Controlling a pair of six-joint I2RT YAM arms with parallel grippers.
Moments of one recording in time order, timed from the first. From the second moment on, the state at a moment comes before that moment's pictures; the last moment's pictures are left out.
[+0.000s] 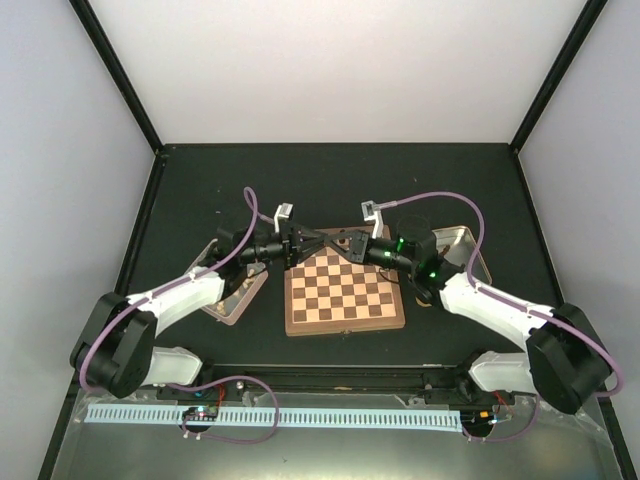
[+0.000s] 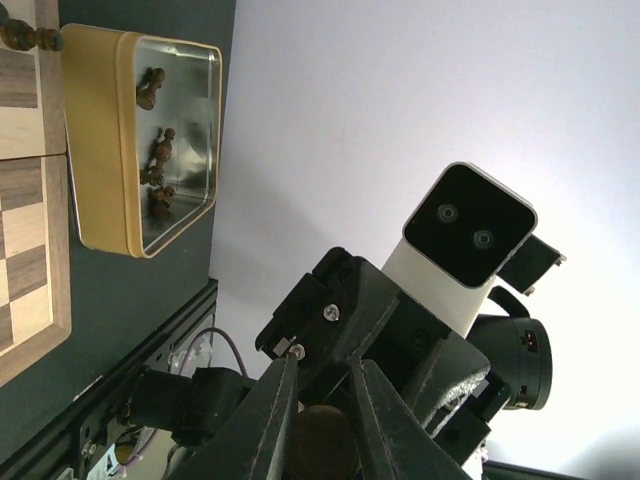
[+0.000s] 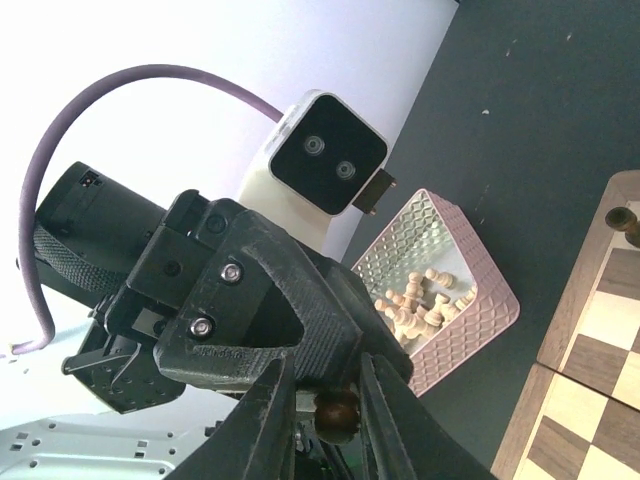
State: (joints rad) left arm -0.48 1.31 0.61 0.57 0.87 -1.60; right arm 0.67 1.26 0.66 0.43 -0.54 0.96
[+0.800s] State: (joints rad) left arm -0.47 1.34 0.60 0.57 0.84 -1.63; right arm 0.74 1.26 0.73 0.25 -0.40 0.79
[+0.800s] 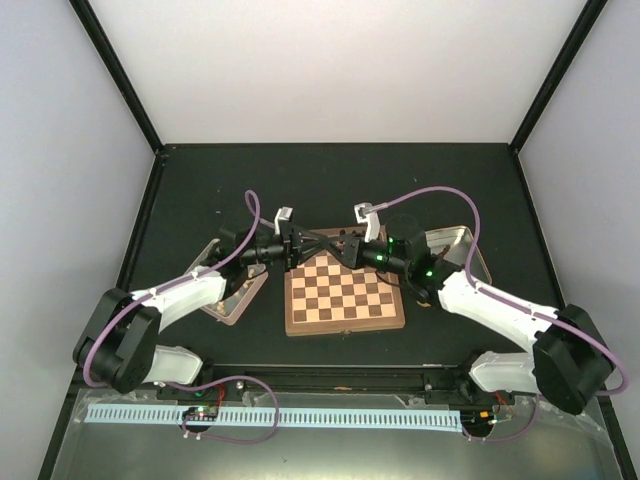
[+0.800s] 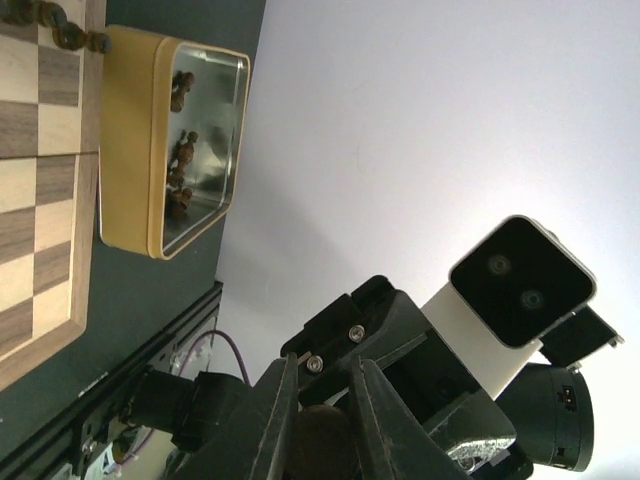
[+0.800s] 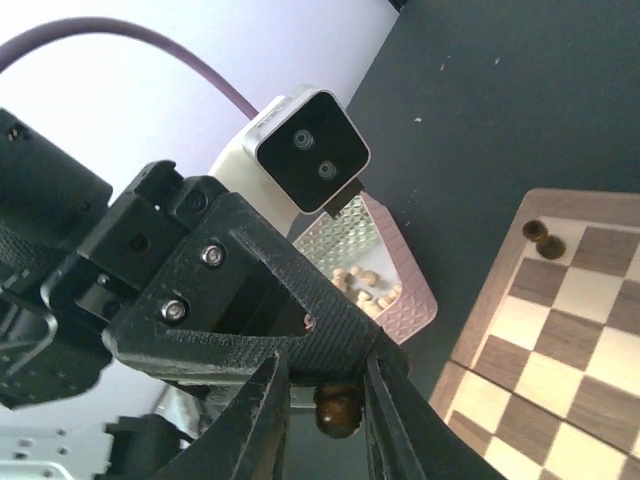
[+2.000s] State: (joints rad) left arm -0.42 1.16 0.82 -0.22 0.53 -0.99; right arm 0.77 1.39 1.09 -0.48 -0.21 0.45
